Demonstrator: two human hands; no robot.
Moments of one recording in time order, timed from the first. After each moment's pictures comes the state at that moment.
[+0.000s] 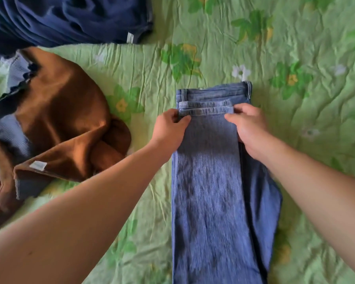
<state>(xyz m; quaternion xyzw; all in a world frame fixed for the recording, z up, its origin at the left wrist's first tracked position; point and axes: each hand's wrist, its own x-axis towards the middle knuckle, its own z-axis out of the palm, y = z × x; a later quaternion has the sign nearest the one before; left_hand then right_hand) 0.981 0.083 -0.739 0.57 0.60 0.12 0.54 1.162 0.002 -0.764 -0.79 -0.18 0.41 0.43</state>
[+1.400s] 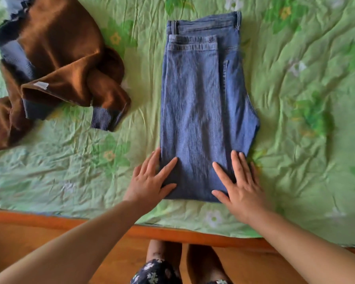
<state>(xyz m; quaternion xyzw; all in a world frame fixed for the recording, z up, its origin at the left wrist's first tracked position) 0.799 -0.188 -0.777 0.90 0.39 -0.11 0.19 1.058 -0.335 -0.782 -0.74 -0.64 0.20 -0.02</state>
